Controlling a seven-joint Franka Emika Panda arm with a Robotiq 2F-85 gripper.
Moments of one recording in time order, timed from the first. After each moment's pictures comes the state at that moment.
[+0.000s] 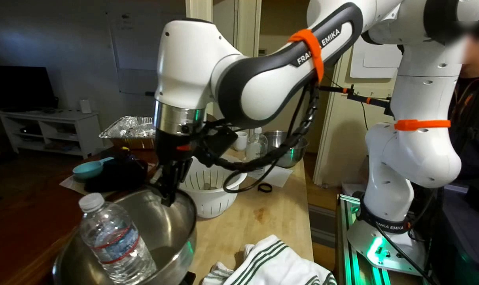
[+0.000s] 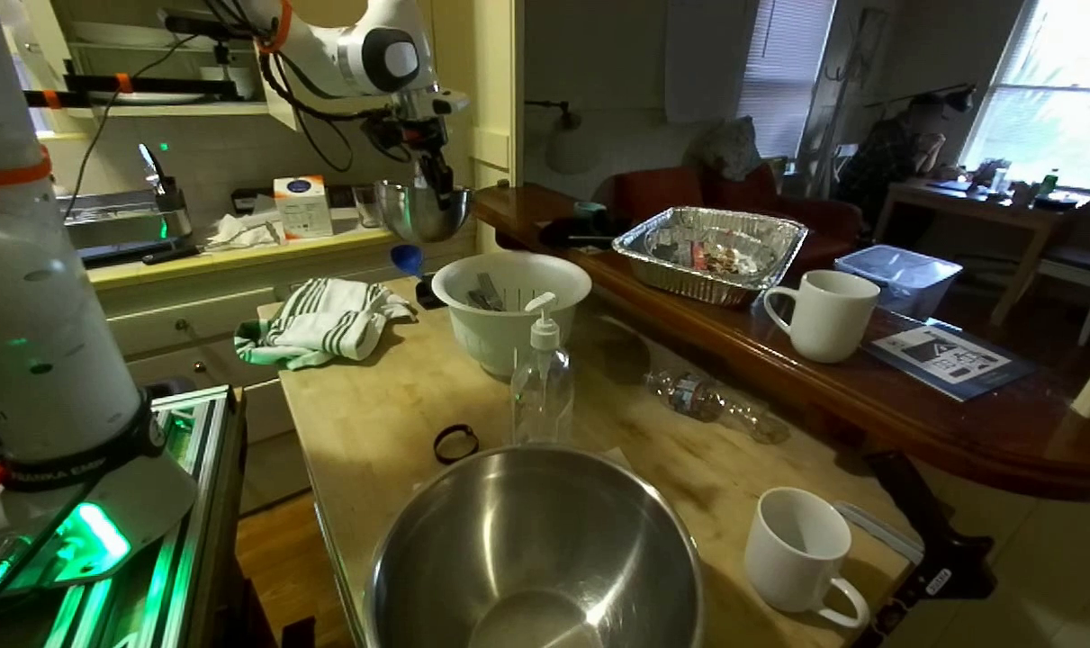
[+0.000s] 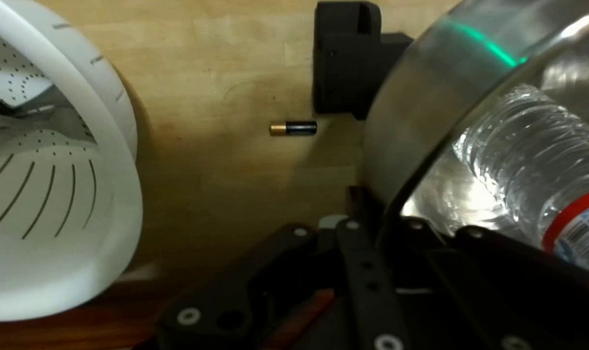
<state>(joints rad) 0.37 0.06 0.27 -2.08 -0.12 2.34 0.59</state>
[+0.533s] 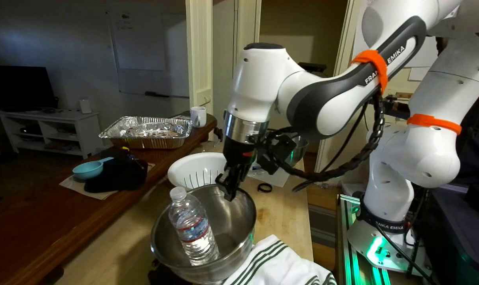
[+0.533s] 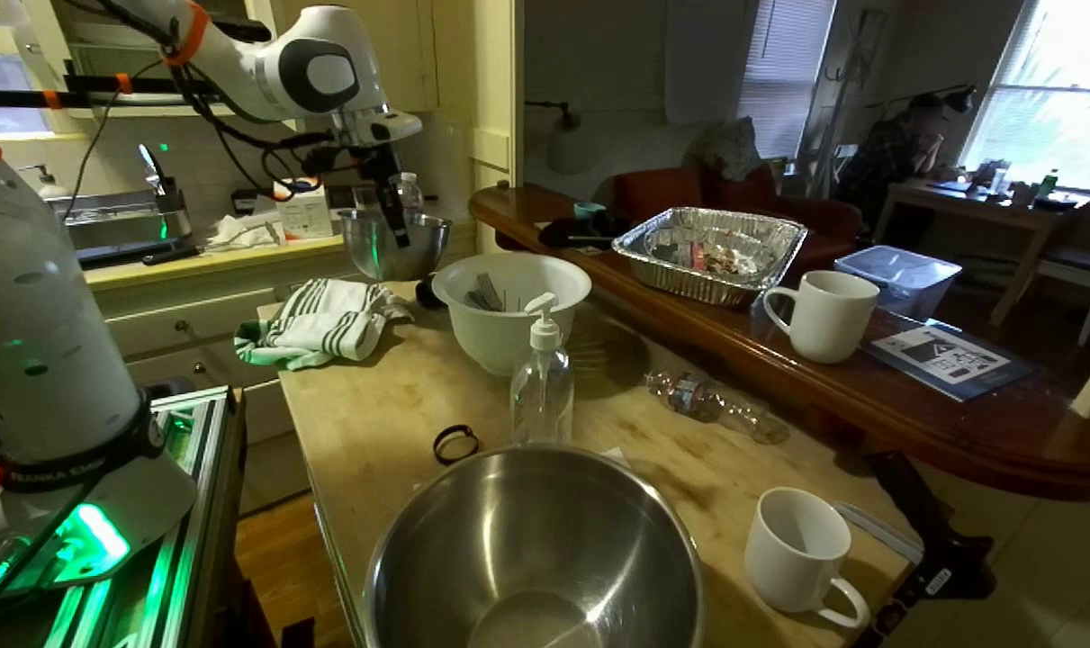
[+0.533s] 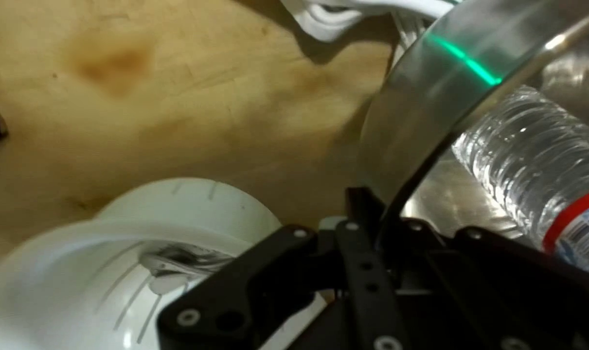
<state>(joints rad) 0.33 -0.31 0.28 -2.54 -0.08 2.40 0.77</state>
